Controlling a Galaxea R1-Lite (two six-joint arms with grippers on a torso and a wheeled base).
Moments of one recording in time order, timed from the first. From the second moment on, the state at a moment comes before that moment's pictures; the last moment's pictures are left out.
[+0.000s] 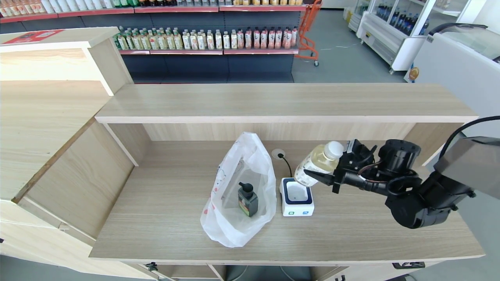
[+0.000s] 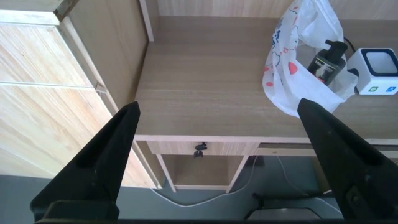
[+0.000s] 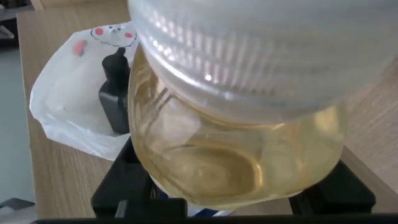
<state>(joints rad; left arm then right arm) 0.00 0.00 0.00 0.00 -0.01 0.00 0.17 2.18 -0.84 -1.34 0.83 -0.40</state>
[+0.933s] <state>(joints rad) 0.00 0.00 0.00 0.00 -0.01 0.00 0.18 1.98 -0.65 -1.33 0.55 0.09</state>
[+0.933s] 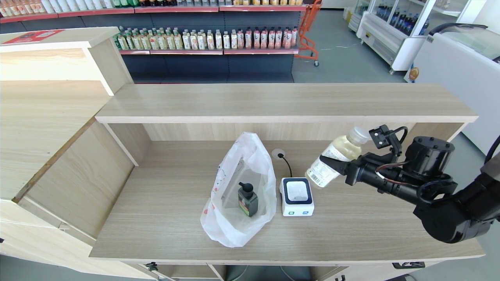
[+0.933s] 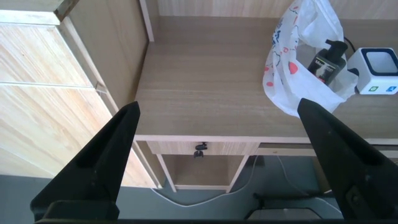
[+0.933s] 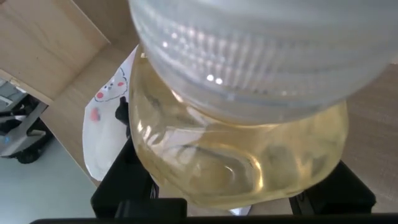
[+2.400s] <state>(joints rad) 0.00 0.00 0.00 0.00 -0.01 0.00 0.35 2.36 -1.15 -1.19 0.48 0.11</state>
